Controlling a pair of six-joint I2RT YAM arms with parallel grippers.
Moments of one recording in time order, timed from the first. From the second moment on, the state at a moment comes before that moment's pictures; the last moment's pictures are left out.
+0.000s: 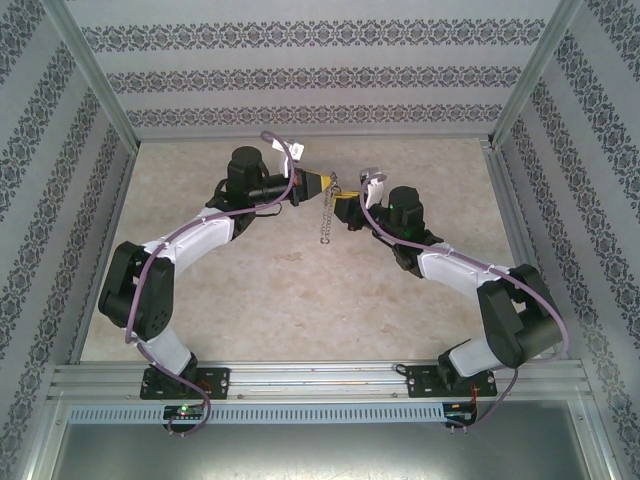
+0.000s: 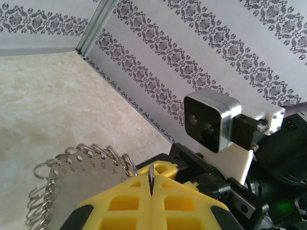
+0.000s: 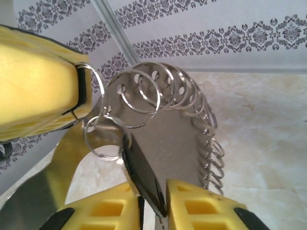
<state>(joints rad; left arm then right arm) -0.40 1.68 1.17 0.35 0.79 -0.53 0.44 1.48 0.75 0.55 -0.44 0.38</state>
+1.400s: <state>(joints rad) -0.40 1.65 1.12 0.44 0.76 -0.55 0.44 1.50 0.81 0.52 -0.58 0.37</state>
